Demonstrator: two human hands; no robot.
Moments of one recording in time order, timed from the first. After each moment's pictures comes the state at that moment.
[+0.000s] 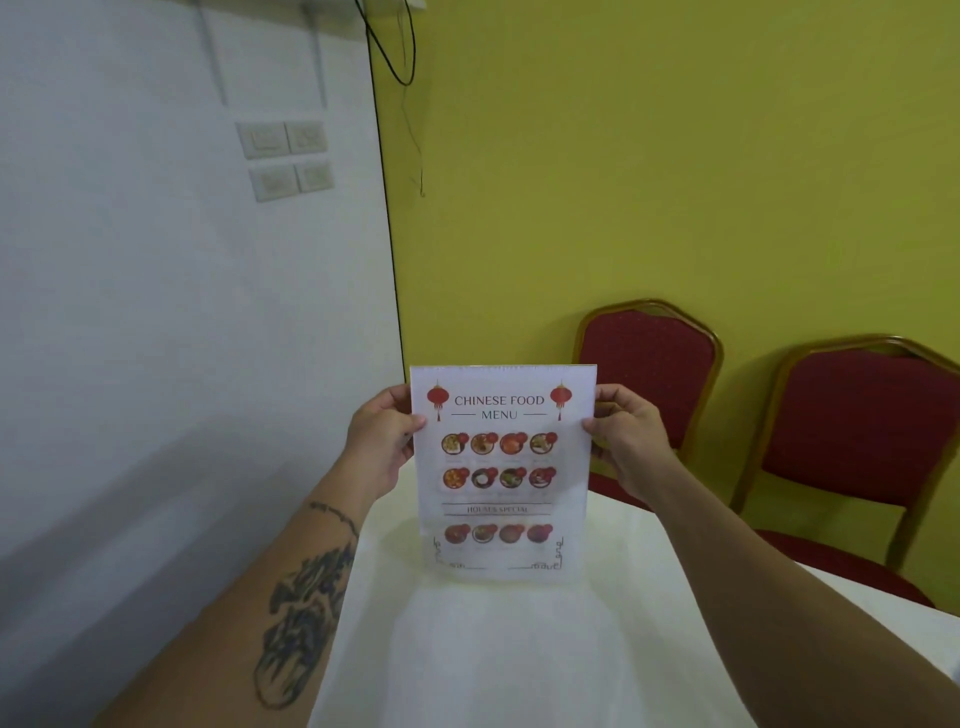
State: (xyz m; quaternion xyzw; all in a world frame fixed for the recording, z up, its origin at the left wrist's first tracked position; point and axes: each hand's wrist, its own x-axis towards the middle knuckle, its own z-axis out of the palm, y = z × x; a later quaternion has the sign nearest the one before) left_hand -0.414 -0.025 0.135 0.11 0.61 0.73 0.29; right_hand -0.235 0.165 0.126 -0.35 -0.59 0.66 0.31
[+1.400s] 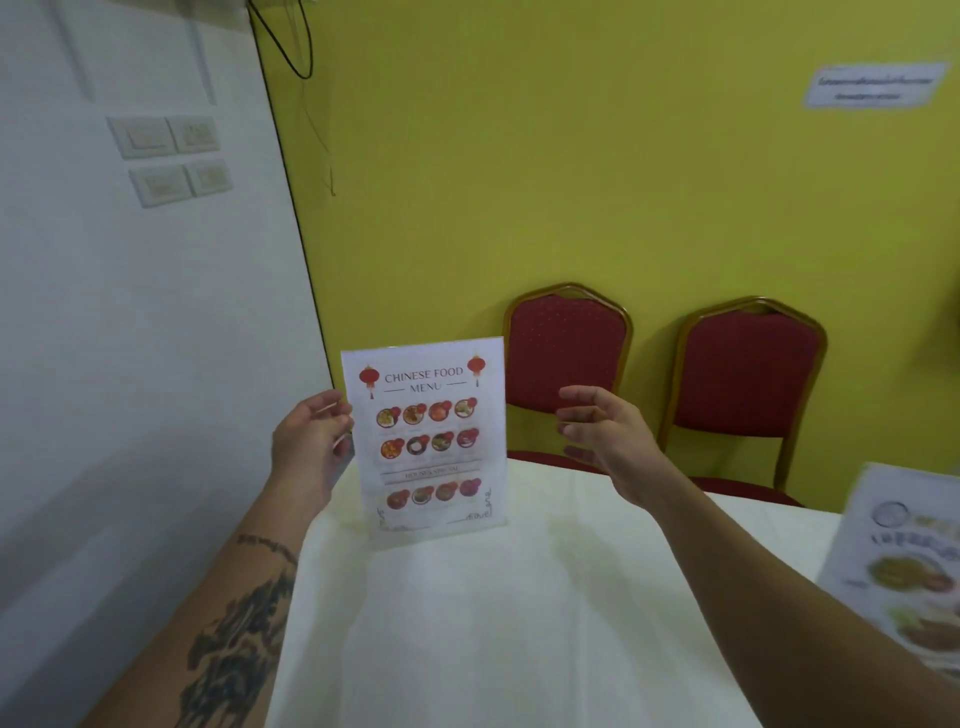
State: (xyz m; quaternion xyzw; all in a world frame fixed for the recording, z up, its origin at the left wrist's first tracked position) left_hand -0.429 -0.048 0.124 0.09 0.60 0.75 0.25; right_hand -0.169 0.127 0.127 -0.37 -0.62 0.61 0.32
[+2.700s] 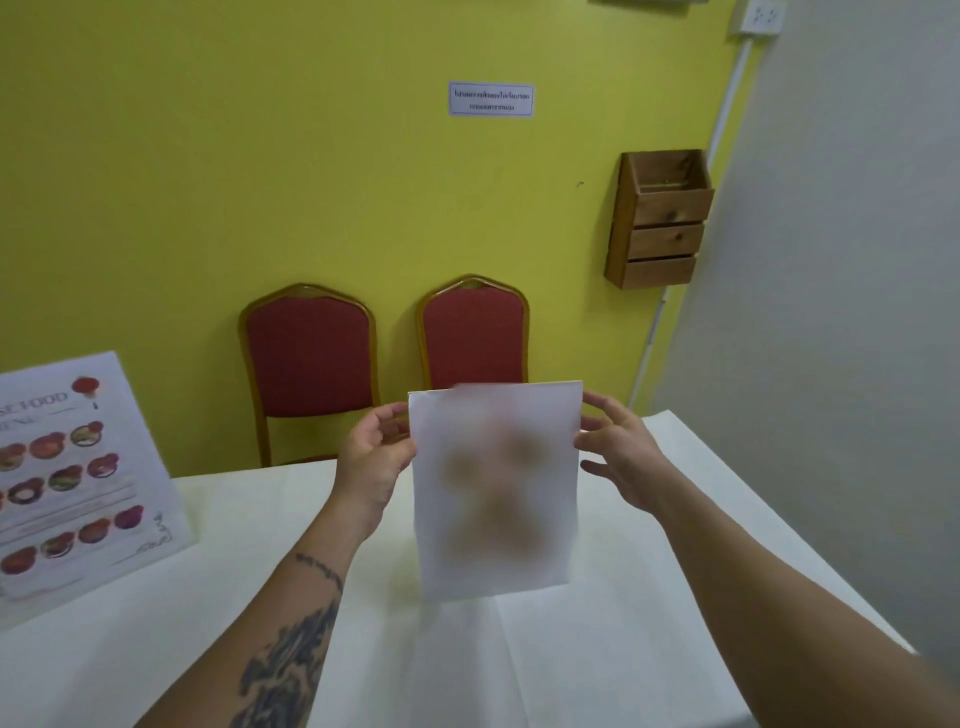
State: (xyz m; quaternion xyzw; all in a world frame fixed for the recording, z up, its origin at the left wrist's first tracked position) left_hand -0.017 0.095 0.114 0.37 0.52 0.63 0.43; right_hand 0.250 0.155 0.134 -0.52 -0.49 0.56 0.42
